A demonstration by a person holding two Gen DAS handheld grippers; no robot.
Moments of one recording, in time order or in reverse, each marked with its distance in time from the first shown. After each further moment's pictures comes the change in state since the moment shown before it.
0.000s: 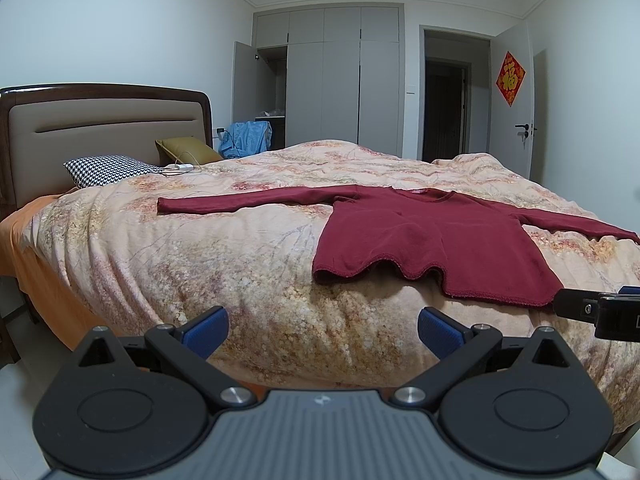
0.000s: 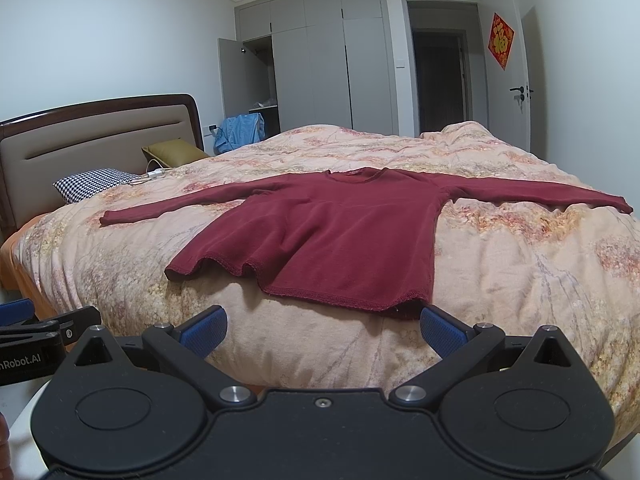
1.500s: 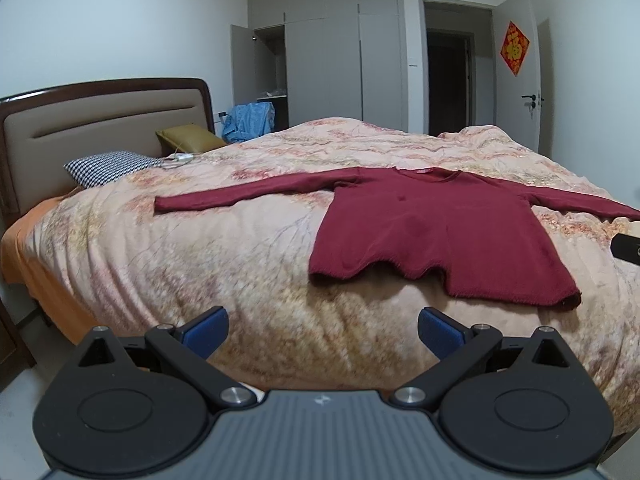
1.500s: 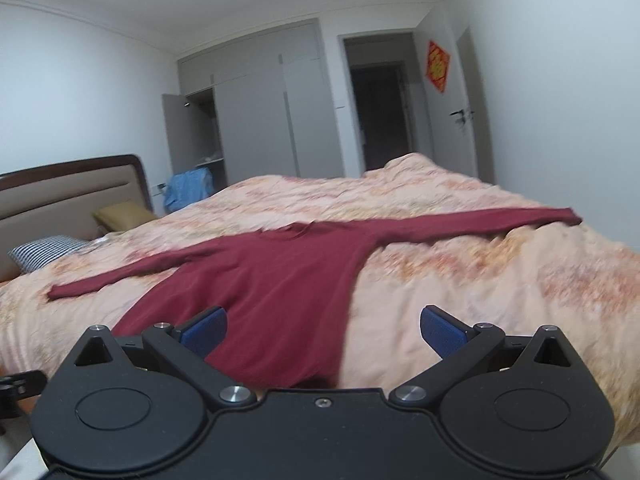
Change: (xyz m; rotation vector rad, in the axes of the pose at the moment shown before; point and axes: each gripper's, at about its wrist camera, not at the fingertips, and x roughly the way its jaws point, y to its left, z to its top) left arm 0.025 -0.023 0.029 0.061 0.086 0.035; right arm 0.008 -0.079 0.032 0.136 -0.166 -0.147
